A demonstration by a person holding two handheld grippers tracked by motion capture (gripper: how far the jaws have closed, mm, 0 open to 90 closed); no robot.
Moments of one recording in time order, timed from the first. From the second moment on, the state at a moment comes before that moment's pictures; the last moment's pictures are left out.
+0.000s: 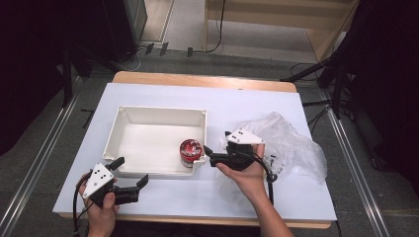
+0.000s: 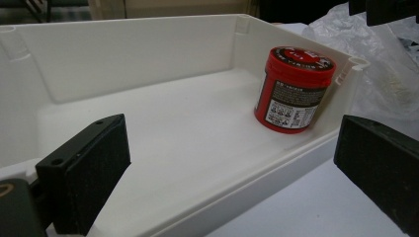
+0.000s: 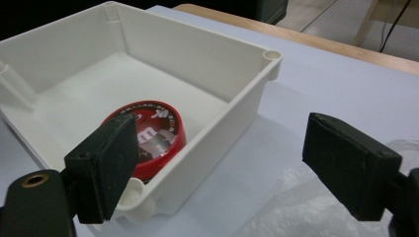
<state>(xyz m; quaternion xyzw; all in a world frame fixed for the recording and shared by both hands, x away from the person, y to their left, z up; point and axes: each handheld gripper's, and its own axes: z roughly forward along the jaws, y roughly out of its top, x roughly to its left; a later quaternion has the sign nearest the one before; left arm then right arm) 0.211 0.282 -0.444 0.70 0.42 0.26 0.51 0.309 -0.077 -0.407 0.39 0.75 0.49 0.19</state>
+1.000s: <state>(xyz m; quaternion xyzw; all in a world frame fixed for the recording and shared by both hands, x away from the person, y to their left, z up) 0.216 0.282 -0.444 0.70 0.43 0.26 0.52 0.287 -0.165 -0.425 0.46 0.71 0.48 0.22</state>
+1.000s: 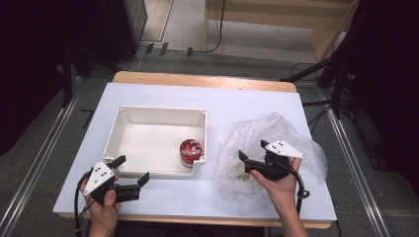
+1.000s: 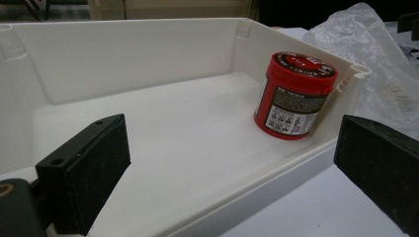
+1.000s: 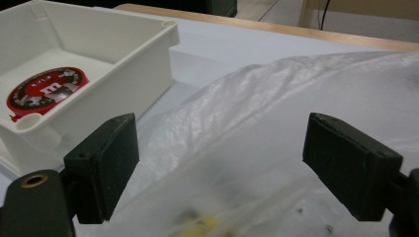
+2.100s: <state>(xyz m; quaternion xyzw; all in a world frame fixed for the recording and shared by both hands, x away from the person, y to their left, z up) 0.212 0.286 -0.445 0.70 0.43 0.26 0.51 0.256 -0.245 -0.443 0.51 0.68 0.46 0.24</state>
